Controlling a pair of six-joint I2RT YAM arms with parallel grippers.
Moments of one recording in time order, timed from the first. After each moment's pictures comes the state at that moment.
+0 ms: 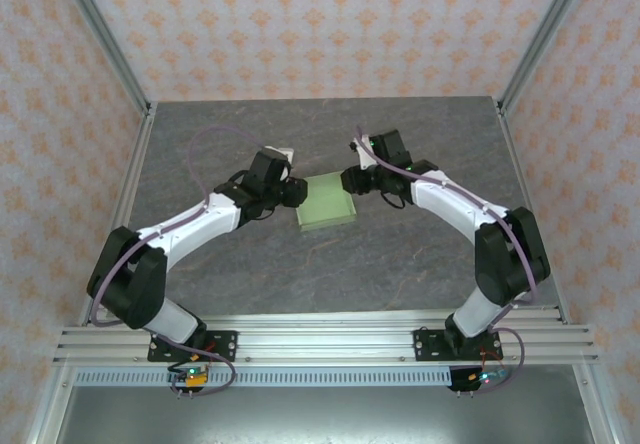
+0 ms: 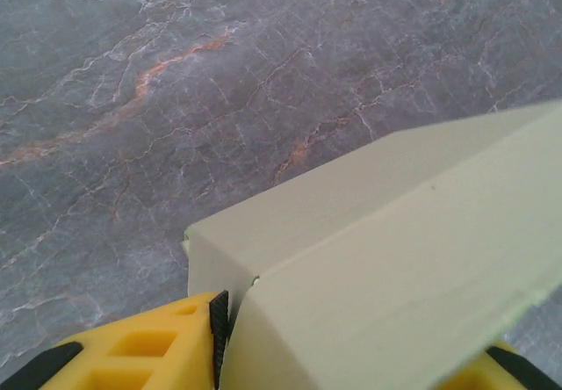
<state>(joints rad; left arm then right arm) -0.49 1.53 1.02 -0.26 0.01 -0.41 0.49 1.63 1.17 -0.36 -0.25 0.19</state>
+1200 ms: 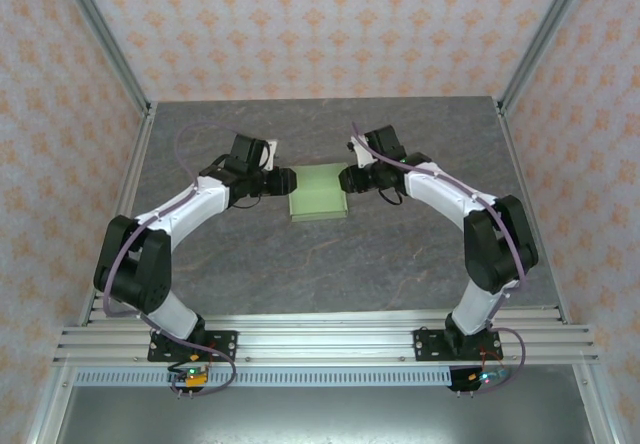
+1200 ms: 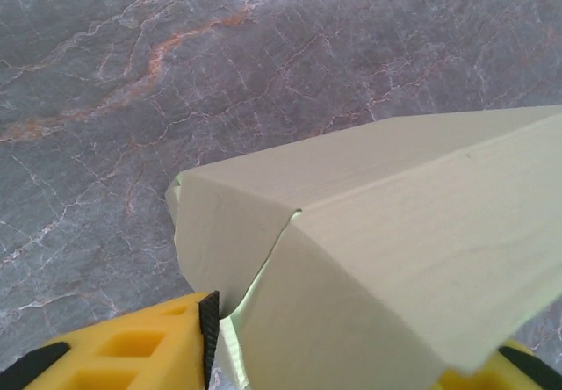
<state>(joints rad) -0.32 1.59 1.09 -0.35 0.27 -0.40 0.47 1.73 1.25 -0.42 -0.26 0.13</state>
